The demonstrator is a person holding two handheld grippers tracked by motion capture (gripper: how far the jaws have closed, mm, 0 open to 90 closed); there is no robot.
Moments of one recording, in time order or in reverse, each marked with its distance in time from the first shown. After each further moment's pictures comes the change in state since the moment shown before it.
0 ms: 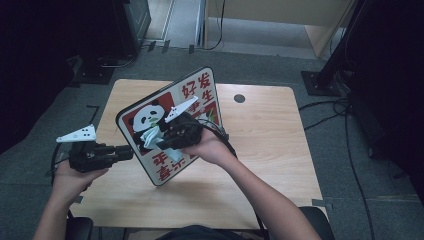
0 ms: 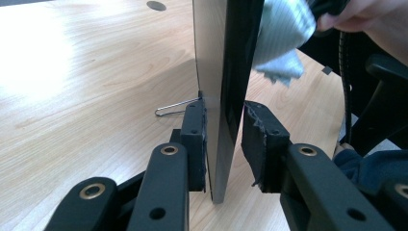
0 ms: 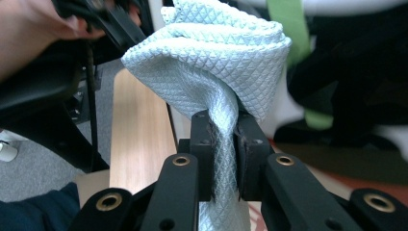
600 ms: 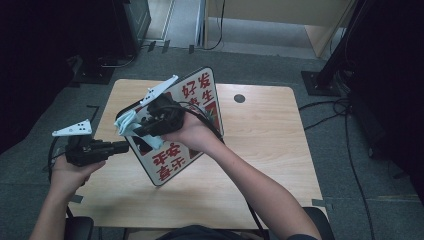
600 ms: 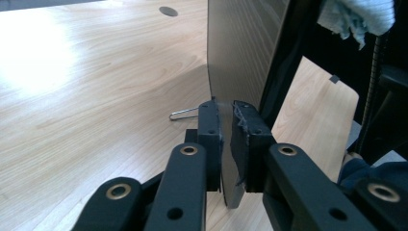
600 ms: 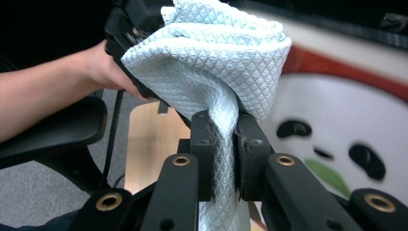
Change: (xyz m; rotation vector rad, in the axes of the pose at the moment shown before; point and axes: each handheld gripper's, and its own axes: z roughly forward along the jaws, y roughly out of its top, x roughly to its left) left arm 0.016 0.006 0.000 -0.018 0.011 -0.022; right arm 0.031 0.071 -0.013 -0.044 -0.002 -0.103
